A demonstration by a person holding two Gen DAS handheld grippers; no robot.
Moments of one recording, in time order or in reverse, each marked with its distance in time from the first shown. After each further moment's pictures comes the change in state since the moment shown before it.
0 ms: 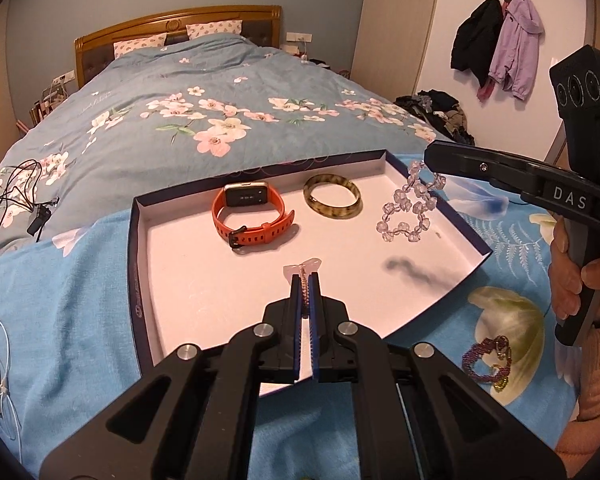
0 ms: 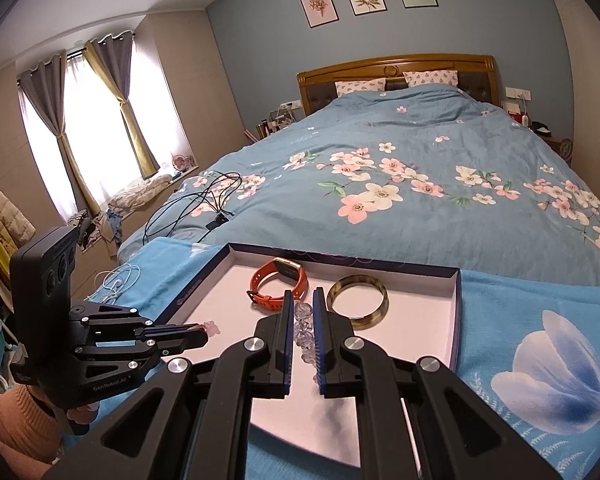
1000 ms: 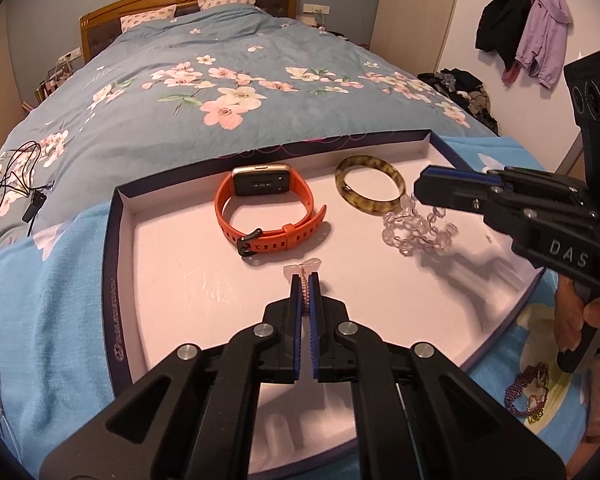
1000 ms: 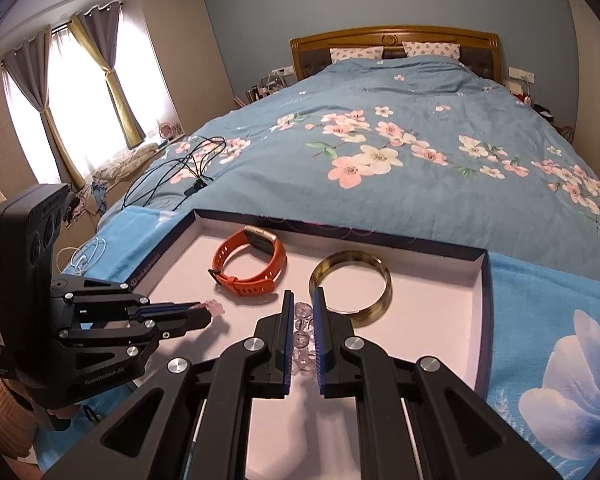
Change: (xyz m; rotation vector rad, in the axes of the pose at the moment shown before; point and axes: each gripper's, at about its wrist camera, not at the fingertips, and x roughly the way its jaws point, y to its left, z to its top) left arm 0.064 0.015 0.022 -0.036 0.113 0.052; right arm 0.063 -0.011 -0.007 -0.019 0.128 -0.041
